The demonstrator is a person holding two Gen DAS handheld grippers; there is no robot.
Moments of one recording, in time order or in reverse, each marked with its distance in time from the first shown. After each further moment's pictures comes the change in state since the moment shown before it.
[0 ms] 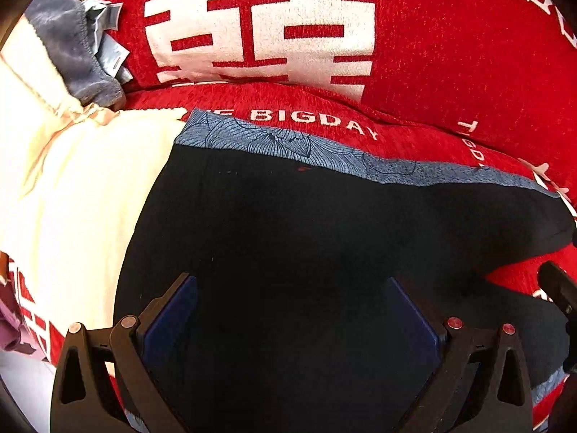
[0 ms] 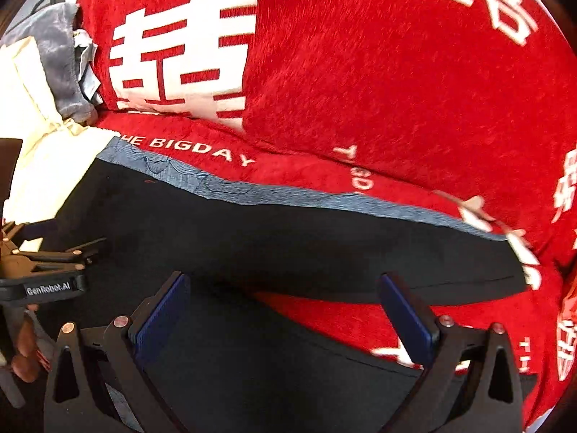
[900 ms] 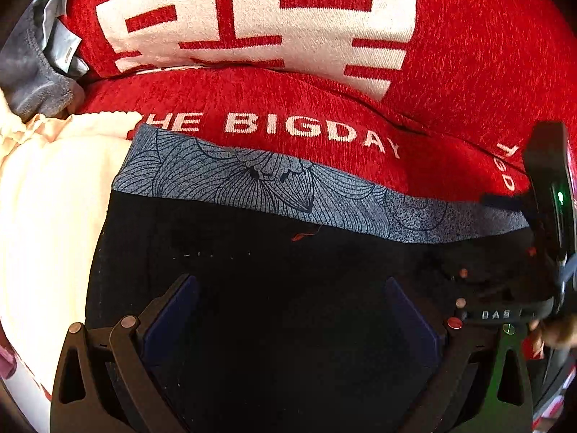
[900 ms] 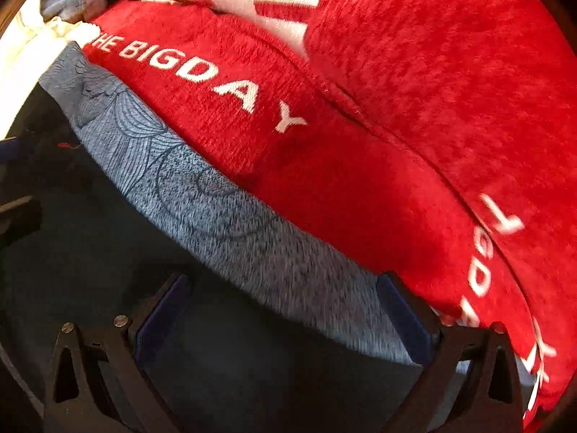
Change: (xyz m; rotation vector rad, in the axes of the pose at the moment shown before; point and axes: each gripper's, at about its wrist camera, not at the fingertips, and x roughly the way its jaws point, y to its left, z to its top) left arm 0.078 0.001 0.070 -0.021 0.132 -0.032; right arm 0.206 0.030 0.081 -0.416 0.315 0.161
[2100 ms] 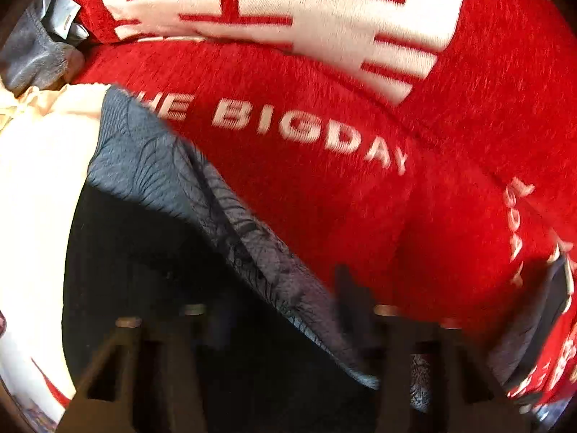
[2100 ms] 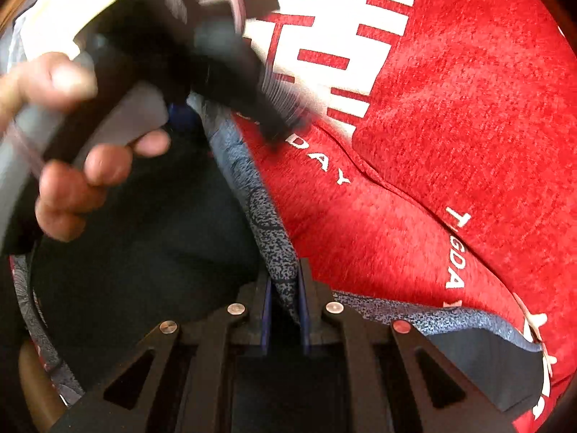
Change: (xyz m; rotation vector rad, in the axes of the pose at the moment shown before) left arm 0.004 -0.012 0.029 -0.155 0.132 -0.006; right arm -0.116 0.079 -0.098 -0.025 -0.375 -0.050
